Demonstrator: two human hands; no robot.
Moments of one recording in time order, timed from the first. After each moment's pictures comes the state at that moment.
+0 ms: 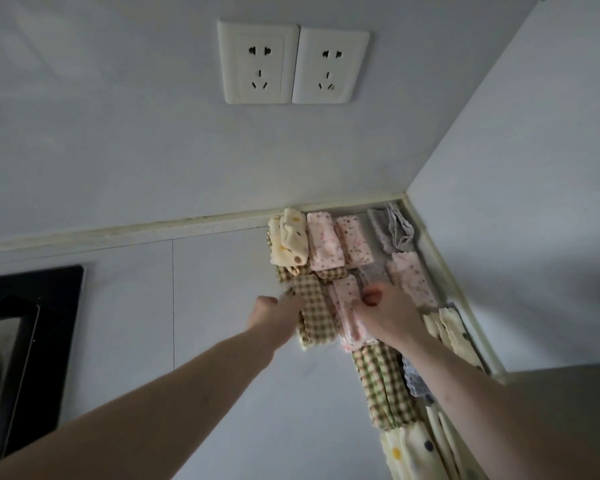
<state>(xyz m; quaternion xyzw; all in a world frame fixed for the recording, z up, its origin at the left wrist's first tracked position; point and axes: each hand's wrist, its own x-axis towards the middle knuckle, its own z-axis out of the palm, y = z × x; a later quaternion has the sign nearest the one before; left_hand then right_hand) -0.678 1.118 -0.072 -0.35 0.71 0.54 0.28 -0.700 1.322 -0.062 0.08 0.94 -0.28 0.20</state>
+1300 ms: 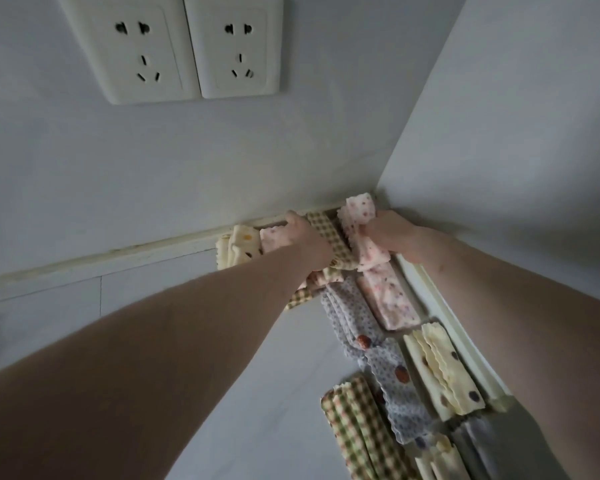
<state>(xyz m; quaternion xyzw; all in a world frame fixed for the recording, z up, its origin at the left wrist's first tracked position) -0.844 1.228 -0.057 -0.17 0.93 0.27 0.17 -0.872 1.387 -0.045 0.15 0.92 -0.31 0.18</state>
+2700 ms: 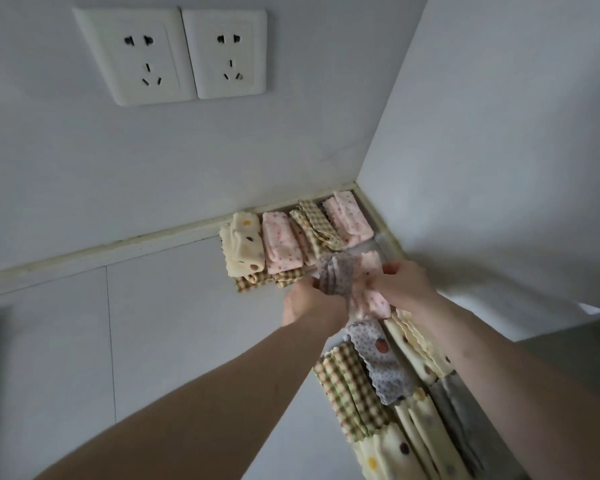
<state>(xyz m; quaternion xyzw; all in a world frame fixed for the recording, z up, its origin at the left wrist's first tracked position) -0.707 1.247 -0.045 -0.22 0.79 0.52 0.25 -0.733 1.412 -0.052 0.24 0.88 -0.38 0.14</state>
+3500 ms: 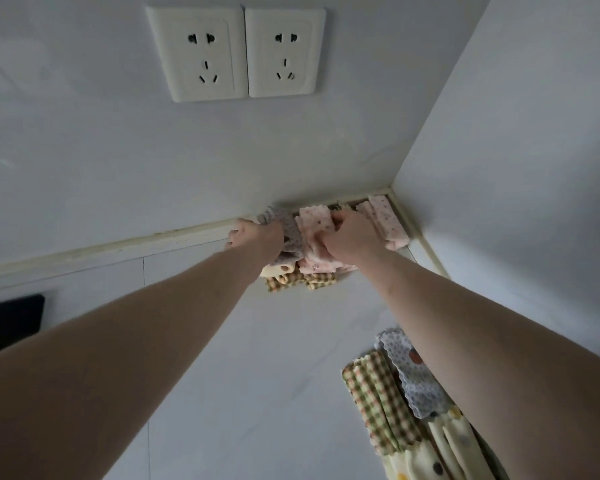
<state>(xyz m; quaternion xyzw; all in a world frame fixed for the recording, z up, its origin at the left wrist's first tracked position) -0.815 1.126 -0.056 -0.36 0.80 0.46 0.15 -0.816 1.287 -0.039 0.07 0.93 -0.33 0.13</state>
